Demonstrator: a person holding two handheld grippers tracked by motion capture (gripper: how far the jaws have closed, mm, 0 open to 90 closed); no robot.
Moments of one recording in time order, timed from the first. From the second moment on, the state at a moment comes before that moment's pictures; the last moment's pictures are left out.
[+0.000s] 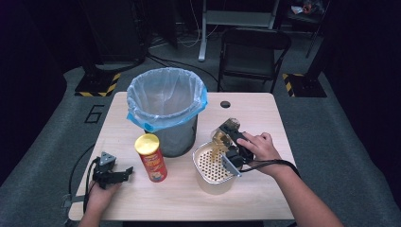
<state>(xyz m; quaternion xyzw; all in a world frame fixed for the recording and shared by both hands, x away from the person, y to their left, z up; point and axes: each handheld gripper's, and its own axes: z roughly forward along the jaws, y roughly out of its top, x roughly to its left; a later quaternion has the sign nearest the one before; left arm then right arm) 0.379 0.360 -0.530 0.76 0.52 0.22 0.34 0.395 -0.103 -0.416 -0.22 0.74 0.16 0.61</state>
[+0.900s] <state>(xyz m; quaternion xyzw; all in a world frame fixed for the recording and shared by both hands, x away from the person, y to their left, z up) 0.379 0.359 -0.531 0.75 0.52 0.23 0.34 0.374 -0.093 -0.426 -0.35 0.66 0.03 0.66</state>
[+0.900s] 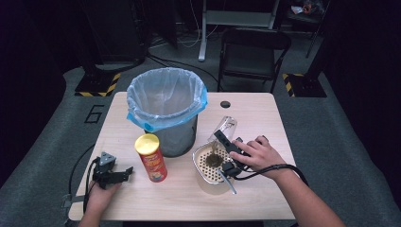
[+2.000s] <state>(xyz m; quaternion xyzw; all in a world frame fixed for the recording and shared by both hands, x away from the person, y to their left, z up) 0.379 0.359 -0.531 0.75 0.52 0.23 0.34 0.369 -0.093 -0.423 -0.36 0.66 0.04 0.66</state>
